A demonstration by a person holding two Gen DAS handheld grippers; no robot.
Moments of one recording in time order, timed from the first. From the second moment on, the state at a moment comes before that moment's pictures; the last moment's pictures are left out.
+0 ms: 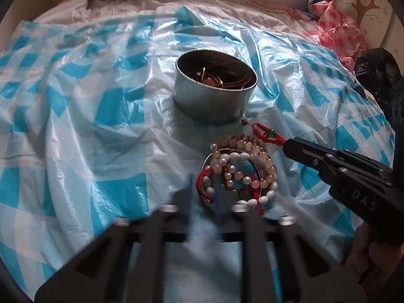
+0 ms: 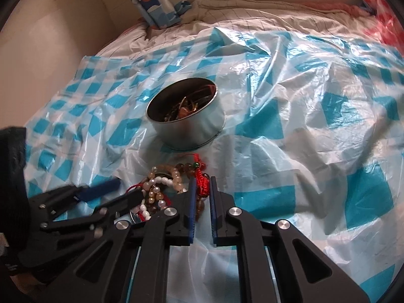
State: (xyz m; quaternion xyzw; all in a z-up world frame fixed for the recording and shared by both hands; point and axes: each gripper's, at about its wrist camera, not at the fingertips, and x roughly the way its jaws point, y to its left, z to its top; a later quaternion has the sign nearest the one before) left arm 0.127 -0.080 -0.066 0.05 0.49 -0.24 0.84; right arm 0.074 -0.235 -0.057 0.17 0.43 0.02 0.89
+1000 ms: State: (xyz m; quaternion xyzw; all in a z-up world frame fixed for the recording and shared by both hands) left arm 0.125 -0.057 0.026 -0.08 0.32 -0.33 0.88; right arm 0.060 -0.240 -0.002 0.20 0.29 0.08 0.93
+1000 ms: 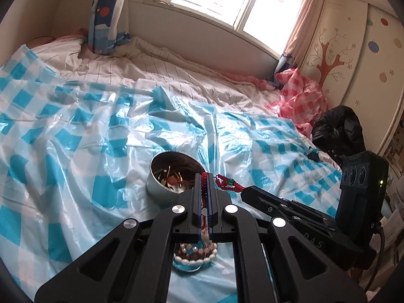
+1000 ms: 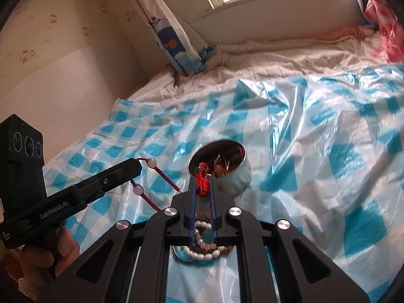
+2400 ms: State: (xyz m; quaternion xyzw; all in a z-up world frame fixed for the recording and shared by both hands) left arm 0.202 -0.089 -0.008 -0.10 0.36 -0.31 0.88; right arm 0.138 -0.234 -0.014 0.18 0.29 0.06 0.94
